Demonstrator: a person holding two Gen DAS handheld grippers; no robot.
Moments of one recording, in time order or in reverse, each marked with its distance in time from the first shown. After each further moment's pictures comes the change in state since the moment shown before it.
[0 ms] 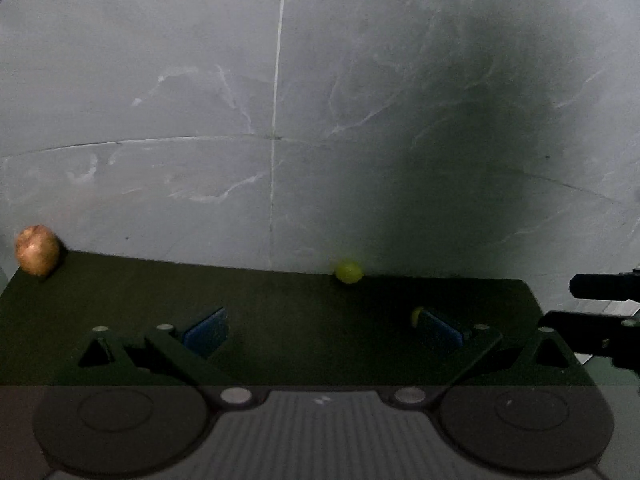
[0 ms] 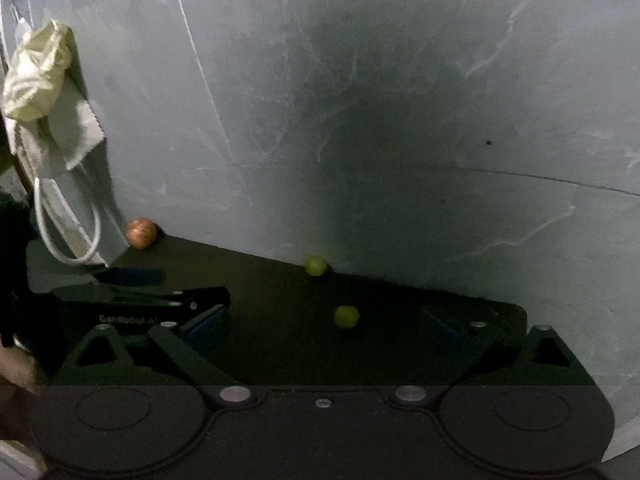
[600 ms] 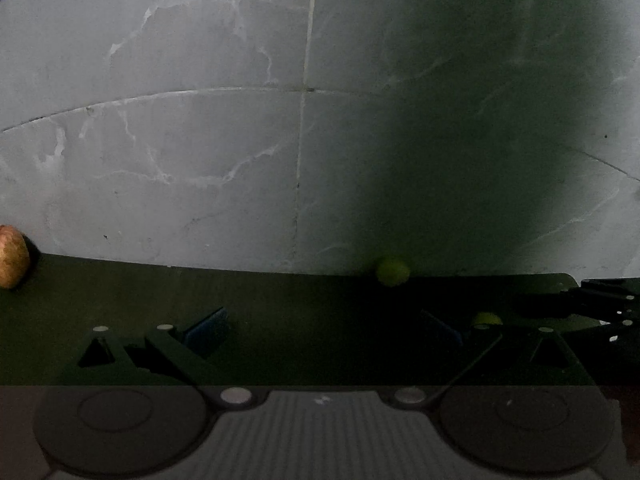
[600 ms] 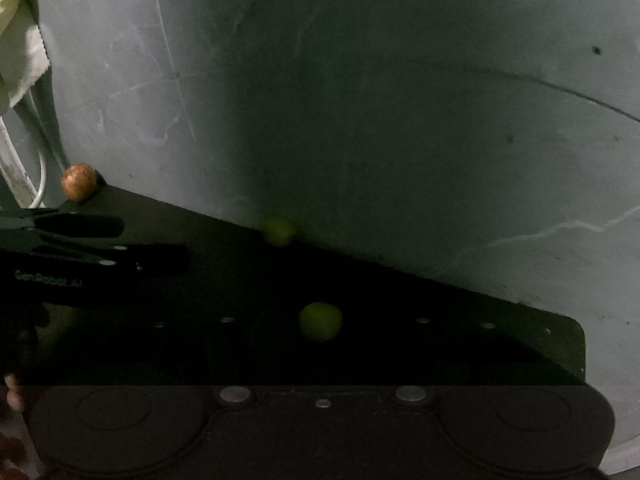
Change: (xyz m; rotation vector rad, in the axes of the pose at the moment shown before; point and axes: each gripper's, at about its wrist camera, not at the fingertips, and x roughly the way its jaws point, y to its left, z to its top) left arm 0.061 0.027 -0.003 0.015 0.017 -0.014; right arm 0.117 0.001 -0.013 -0.086 0.104 -0.066
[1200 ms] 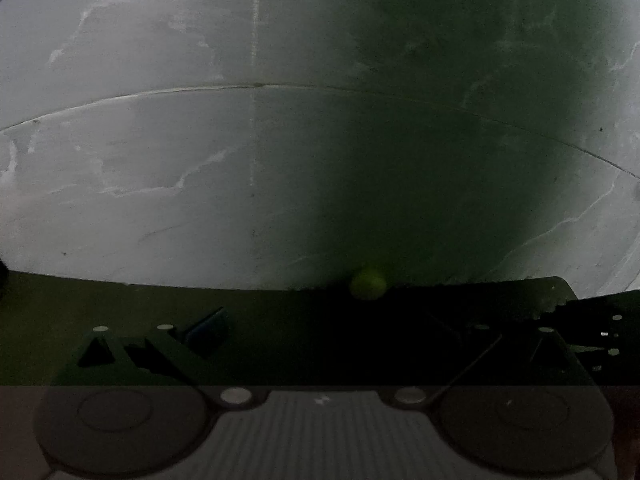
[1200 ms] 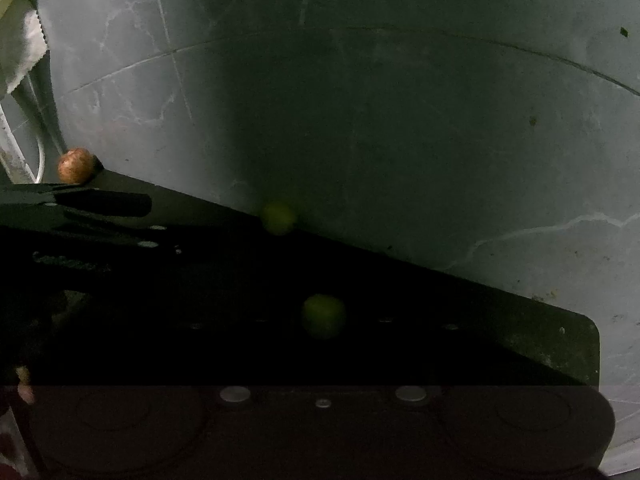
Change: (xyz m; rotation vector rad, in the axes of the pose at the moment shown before) left arm 0.022 -0.016 0.011 0.032 -0.005 -0.047; right arm 0.008 0.000 0.000 -0.007 0.034 0.007
